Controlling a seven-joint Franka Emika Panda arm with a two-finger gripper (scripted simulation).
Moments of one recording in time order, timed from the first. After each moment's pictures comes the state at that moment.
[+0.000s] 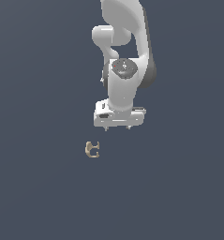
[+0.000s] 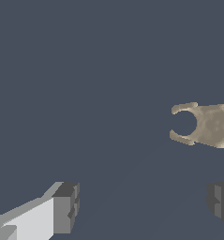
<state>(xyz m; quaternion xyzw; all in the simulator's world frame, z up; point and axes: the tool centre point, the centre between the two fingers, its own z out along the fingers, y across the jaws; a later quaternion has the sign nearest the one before) -0.007 0.027 0.159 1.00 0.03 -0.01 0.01</state>
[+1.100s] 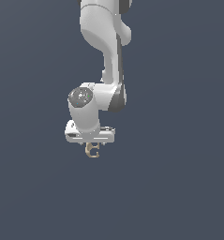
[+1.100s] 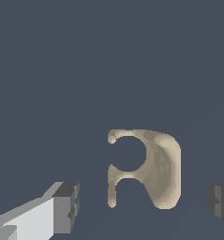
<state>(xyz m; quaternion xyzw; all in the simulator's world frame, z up) 0.035 -0.087 0.094 1.00 0.00 0.00 0.00</state>
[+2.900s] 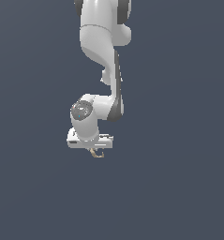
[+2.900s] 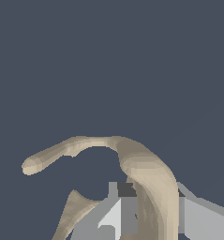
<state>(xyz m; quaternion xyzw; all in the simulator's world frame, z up) 0.037 -0.094 0.042 1.00 0.00 0.00 0.00</state>
